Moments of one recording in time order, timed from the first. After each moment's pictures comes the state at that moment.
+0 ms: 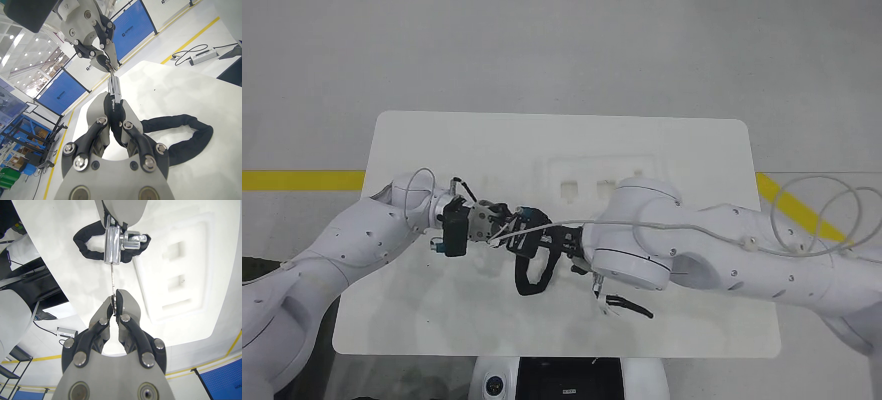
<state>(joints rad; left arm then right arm) 0.39 -0.89 -0.17 -1.02 1.80 -0.31 1.51 -0.13 -1.13 0.28 -1.98 -0.46 0.13 1.54</state>
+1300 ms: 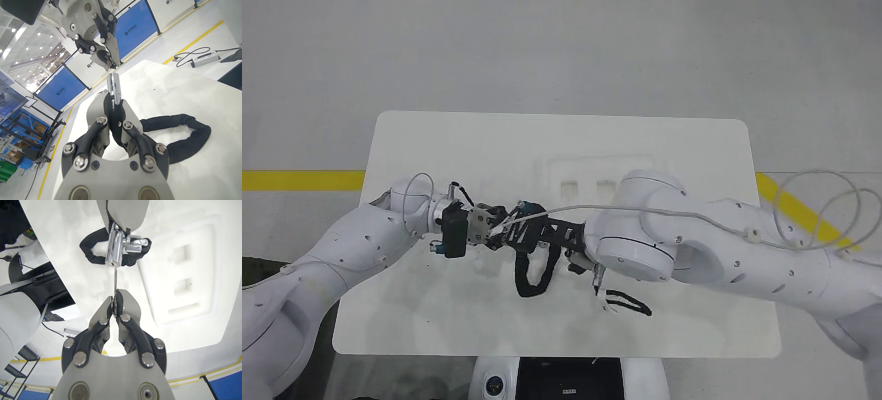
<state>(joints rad) 0.43 -0.87 -0.17 -1.01 1.77 -0.33 1.49 -0.20 -1.11 0.36 -1.96 -0.43 0.12 1.52</state>
